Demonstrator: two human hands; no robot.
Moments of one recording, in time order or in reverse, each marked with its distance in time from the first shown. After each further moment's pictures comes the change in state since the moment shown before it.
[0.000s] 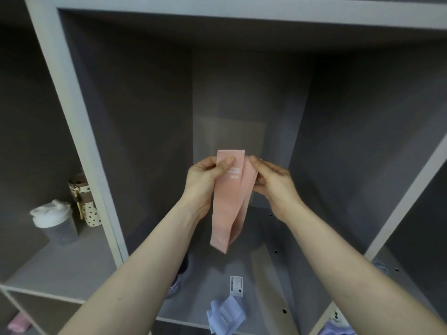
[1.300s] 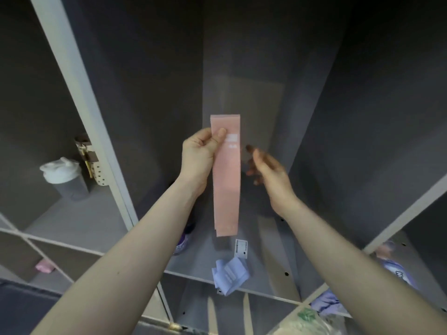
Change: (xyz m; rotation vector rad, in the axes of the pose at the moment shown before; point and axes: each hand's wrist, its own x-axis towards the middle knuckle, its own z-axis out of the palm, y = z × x) left_hand -0.010 -0.025 -0.027 0.092 0.156 0.066; right_hand -0.007 0.075 0.002 -0.107 -0.032 0.041
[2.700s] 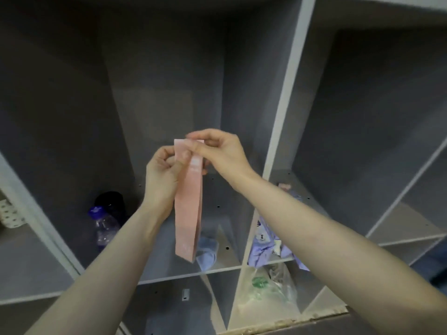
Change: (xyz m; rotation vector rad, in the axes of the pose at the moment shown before) left_hand -0.104 0.008 0.073 -0.029 -0.285 0.059; right_hand -0.106 -0.096 -0.052 -0.085 0.072 -0.194
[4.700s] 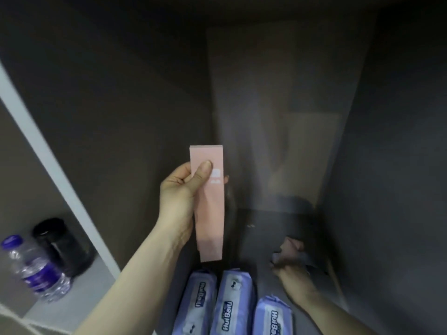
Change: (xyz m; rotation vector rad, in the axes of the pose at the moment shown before) left_hand 0.110 -0.114 0.255 -0.067 0.318 -0.018; right_hand 0.101 0.346 -0.355 -1.082 -0.314 0.224
